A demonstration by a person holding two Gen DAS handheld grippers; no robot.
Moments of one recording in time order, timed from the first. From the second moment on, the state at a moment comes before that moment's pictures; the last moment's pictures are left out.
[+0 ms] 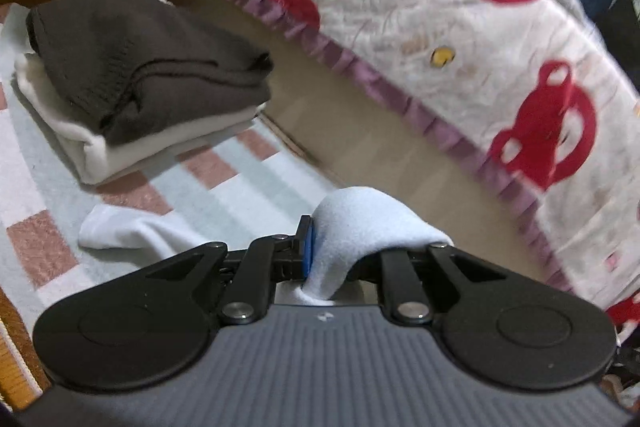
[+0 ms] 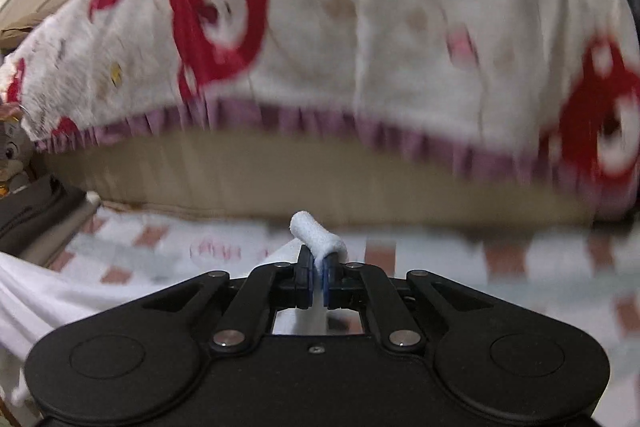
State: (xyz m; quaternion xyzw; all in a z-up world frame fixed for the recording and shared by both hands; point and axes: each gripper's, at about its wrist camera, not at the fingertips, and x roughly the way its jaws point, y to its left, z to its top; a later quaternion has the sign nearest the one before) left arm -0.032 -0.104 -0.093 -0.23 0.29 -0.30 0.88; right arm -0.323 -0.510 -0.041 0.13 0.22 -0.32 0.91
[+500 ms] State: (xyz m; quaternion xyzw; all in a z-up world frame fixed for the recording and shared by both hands) left arm -0.105 -0.132 -0.083 -0.10 0.41 -0.49 0.76; right arm -0.349 -0.572 0.018 0.13 0.18 -0.41 0.88
